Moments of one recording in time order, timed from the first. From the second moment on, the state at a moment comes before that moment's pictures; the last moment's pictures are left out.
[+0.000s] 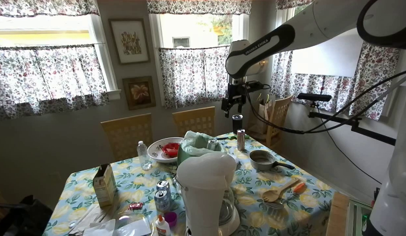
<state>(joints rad) -0.15 0.09 -0.13 -1.91 -0.03 2.13 -0.03</state>
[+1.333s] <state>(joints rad) -0.20 0.38 -0.06 -1.79 0.02 2.41 -0.51</state>
